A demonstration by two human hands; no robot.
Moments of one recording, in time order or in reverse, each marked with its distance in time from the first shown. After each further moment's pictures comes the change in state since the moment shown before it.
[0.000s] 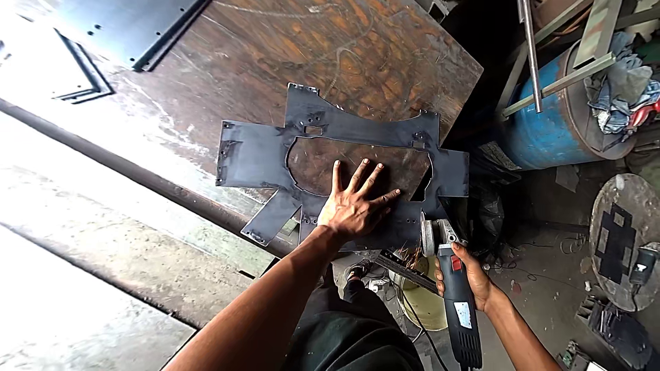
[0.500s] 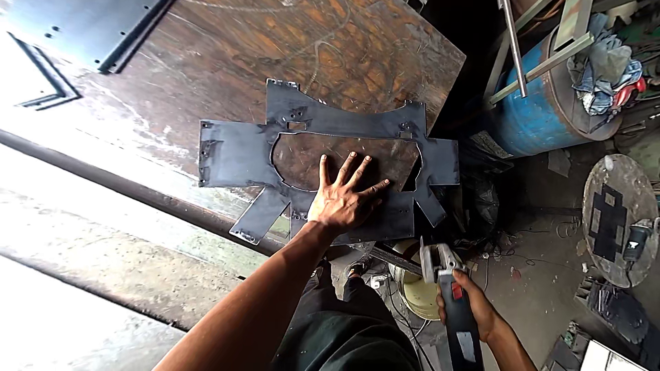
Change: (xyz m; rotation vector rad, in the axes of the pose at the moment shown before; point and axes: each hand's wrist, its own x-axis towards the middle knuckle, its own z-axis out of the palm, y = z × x) left_hand -0.003 -0.002 0.003 0.004 0.025 -0.005; right_hand -0.043 0.073 -0.012 0.011 0.135 -0.010
